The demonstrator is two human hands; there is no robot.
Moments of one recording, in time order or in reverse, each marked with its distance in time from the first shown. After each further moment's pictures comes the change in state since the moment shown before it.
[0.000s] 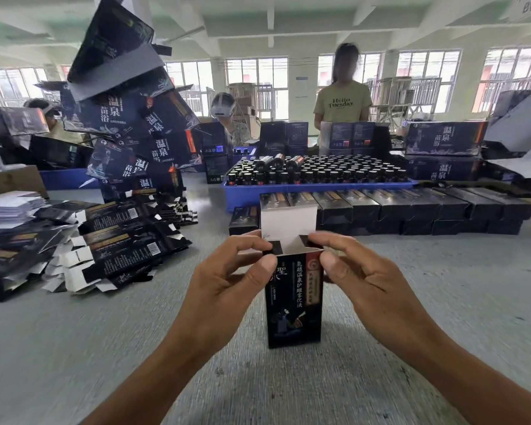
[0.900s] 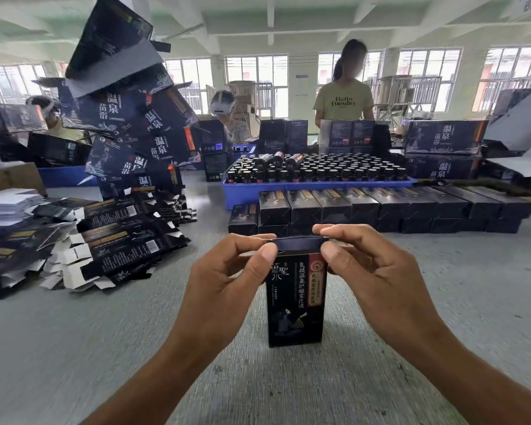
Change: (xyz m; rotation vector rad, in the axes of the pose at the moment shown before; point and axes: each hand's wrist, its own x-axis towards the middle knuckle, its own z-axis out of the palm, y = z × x) left_hand -0.001 0.000 0.007 0.039 0.096 0.062; right_hand 0.001 -0.010 0.003 0.033 0.180 -0.060
